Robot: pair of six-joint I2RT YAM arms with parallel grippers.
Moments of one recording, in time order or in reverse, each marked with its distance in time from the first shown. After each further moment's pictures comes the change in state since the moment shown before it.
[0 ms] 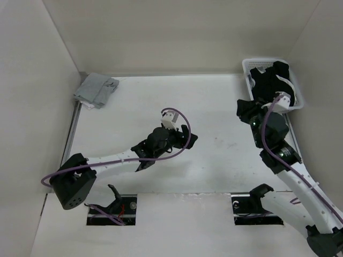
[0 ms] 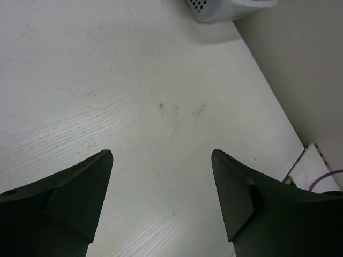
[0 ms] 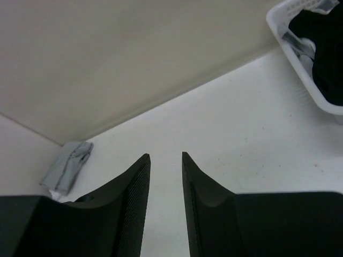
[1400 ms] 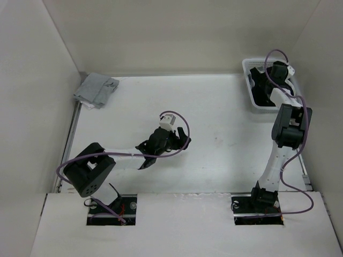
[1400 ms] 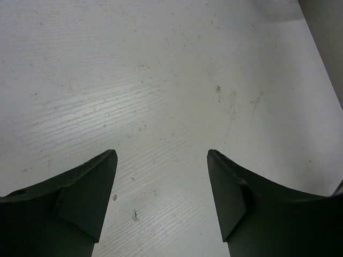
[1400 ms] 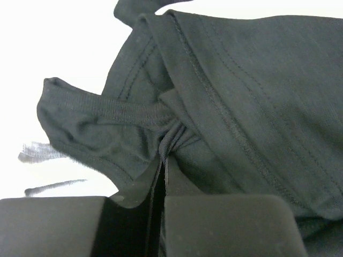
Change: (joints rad) left arm 0.086 0.185 -0.072 0.129 0.024 0.000; right arm -0.686 1.412 0.890 -0.021 -0.307 -0.027
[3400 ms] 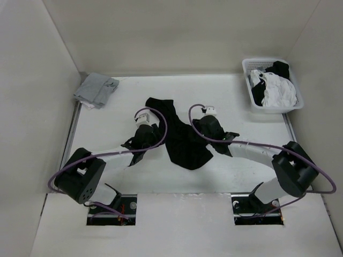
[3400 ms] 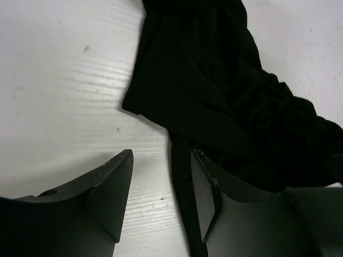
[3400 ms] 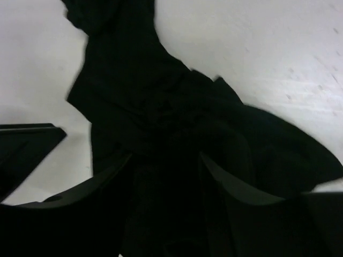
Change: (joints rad) left arm 0.252 -0.104 -0.068 -0.263 -0.080 -0.148; right arm 0.923 -0.670 -0.922 0.190 0.057 0.040
